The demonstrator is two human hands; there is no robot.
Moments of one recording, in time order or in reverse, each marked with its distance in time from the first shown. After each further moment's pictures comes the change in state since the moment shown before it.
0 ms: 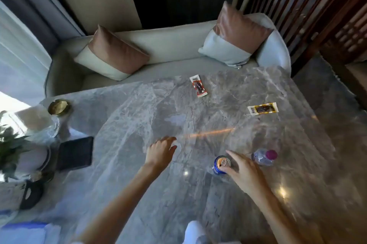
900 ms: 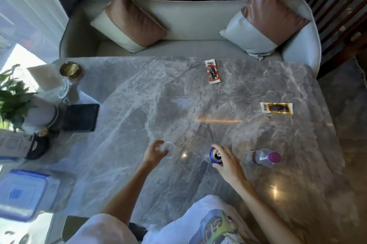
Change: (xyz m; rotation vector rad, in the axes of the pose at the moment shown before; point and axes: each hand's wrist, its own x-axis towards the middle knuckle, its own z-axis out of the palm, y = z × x) left_hand -0.030 -0.056 0.118 -0.875 -0.056 -0.568; right_hand 0.035 0.043 0.071 0.033 -0.294 -0.102
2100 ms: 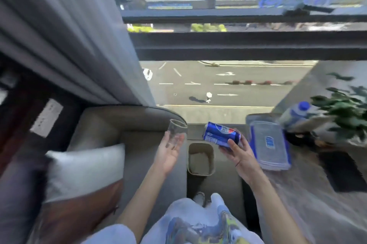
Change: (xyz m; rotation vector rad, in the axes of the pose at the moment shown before) left_hand -0.435 -0.431 -0.277 -2.468 1.169 0.282; right_hand -0.215 -0.513 0.422 0.641 -1.333 -0.014
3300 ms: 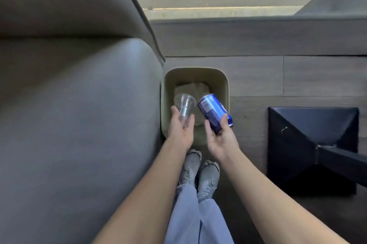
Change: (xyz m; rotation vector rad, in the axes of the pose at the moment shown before) left_hand 0.536 -0.231 -0.311 0.014 0.643 -0.082; right_hand 0.409 0.436 -0.318 0.570 0.802 0.391
